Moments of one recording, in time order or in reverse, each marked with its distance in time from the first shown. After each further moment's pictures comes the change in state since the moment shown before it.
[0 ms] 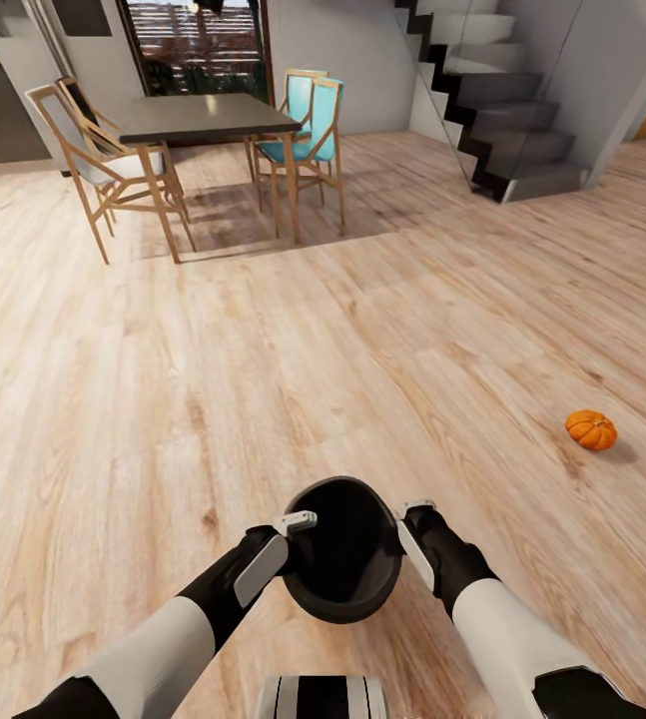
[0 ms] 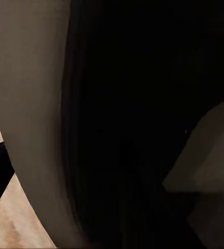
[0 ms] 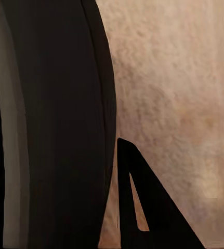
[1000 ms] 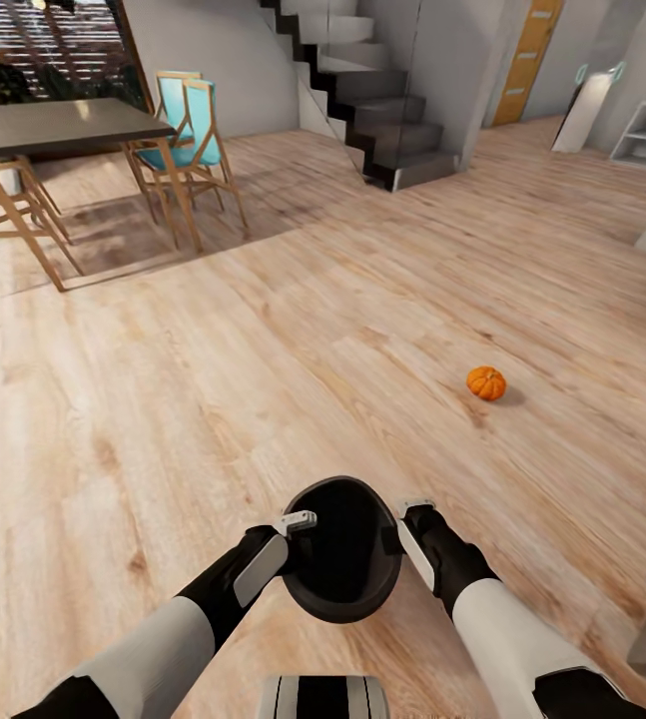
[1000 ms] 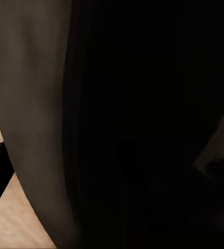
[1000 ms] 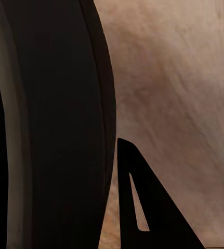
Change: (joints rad) left arm -0.001 0.002 -0.003 -0.001 0.007 -0.002 0.000; right arm 0.001 -0.001 0.005 -0.006 -0.014 -0.001 -0.007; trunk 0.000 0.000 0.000
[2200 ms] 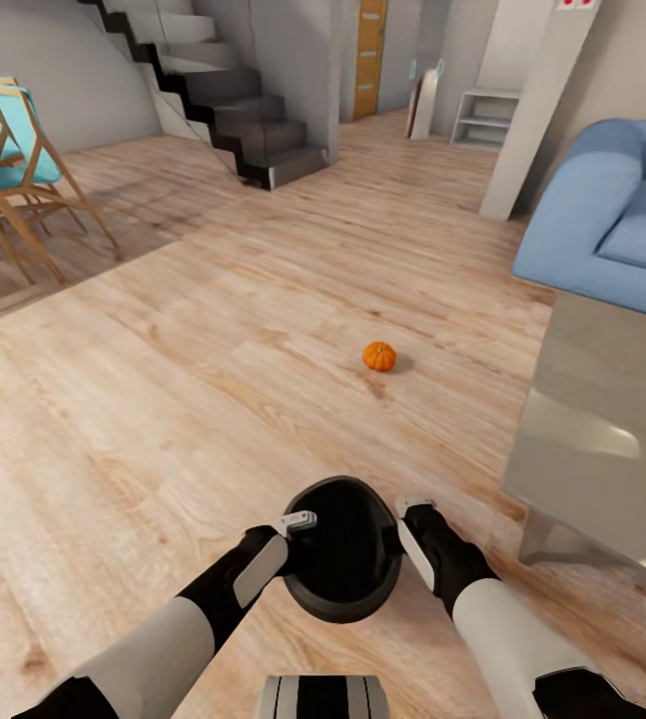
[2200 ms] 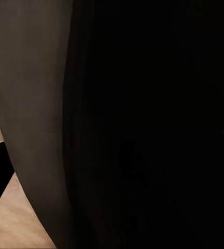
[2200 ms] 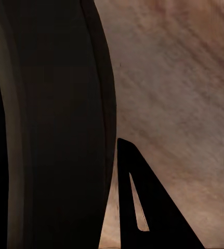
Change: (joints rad) left arm 0.001 0.000 0.000 0.000 0.006 -0.003 -0.001; right arm 0.000 0.000 -0.001 -0.004 0.009 0.006 0.002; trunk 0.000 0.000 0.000
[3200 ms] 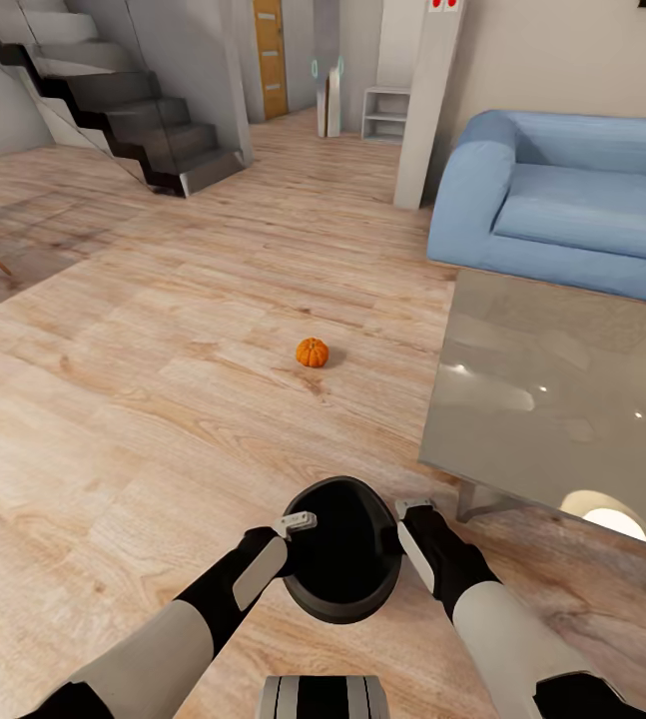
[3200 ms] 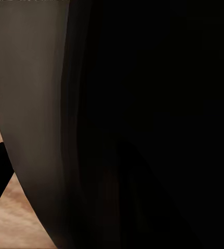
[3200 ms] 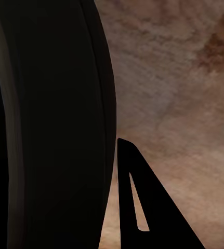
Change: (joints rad) left arm 0.011 0.002 0.011 -0.015 -0.023 0.005 -0.005; right arm 0.009 0.001 0.000 -0.013 0.003 0.000 0.000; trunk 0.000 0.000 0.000
